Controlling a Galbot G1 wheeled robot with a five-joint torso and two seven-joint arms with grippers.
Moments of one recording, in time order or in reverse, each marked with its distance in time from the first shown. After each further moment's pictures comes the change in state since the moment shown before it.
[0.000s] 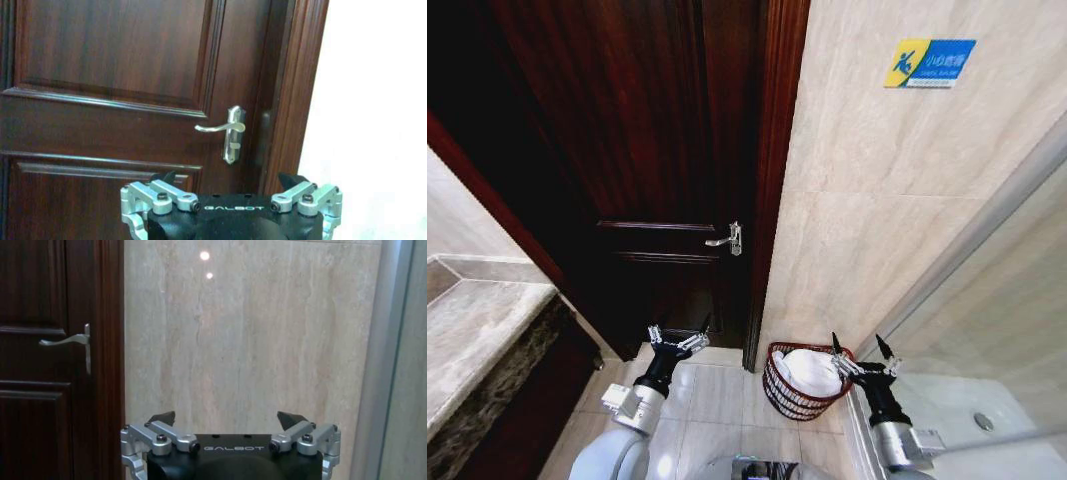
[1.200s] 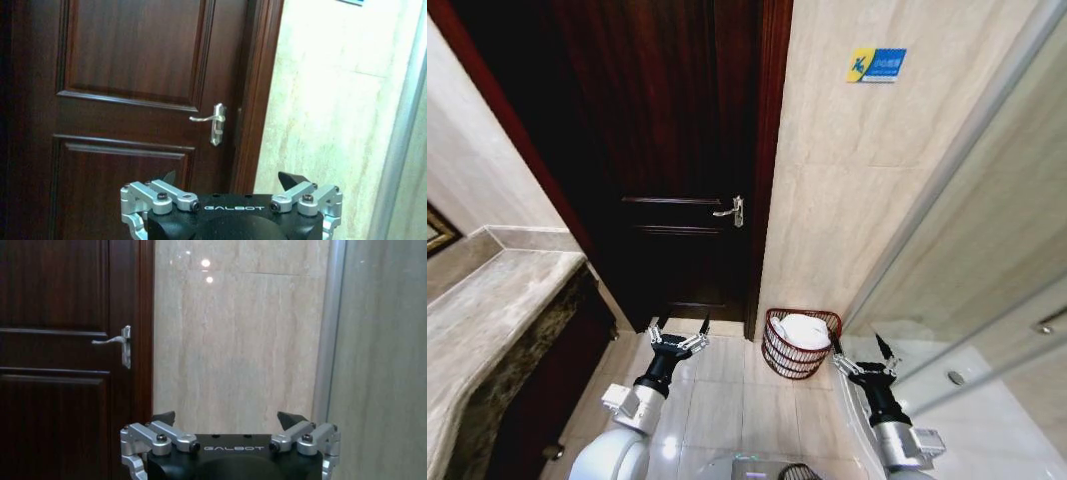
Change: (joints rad) left arm 0.000 0.000 0.000 0.000 0.000 0.000 0.000; right arm 0.000 0.000 0.000 0.000 0.000 0.000 0.000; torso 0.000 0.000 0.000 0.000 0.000
